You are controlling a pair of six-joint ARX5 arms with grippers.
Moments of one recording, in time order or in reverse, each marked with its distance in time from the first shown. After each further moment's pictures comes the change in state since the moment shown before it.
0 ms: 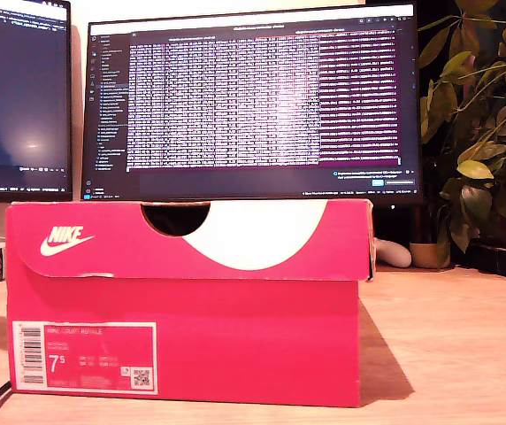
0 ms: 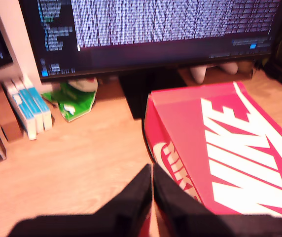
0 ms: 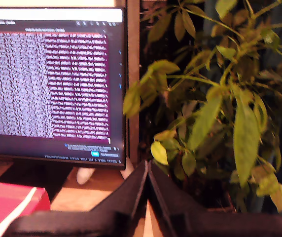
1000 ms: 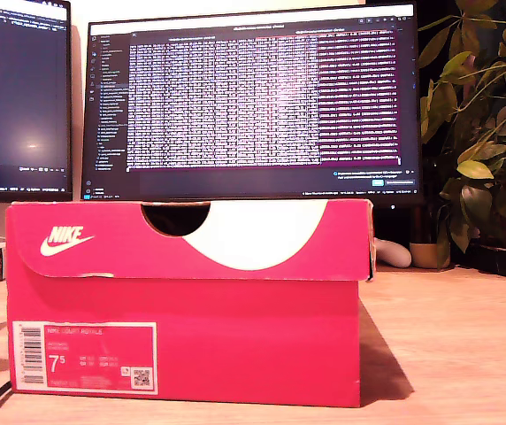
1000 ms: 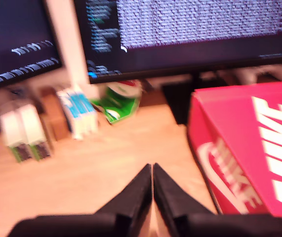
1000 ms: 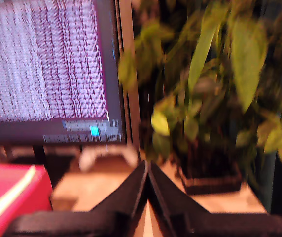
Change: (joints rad) left arm 0.000 -0.244 -0.399 0.348 -0.193 -0.021; right arm 0.000 -0.221 -0.312 0.153 0.018 0.069
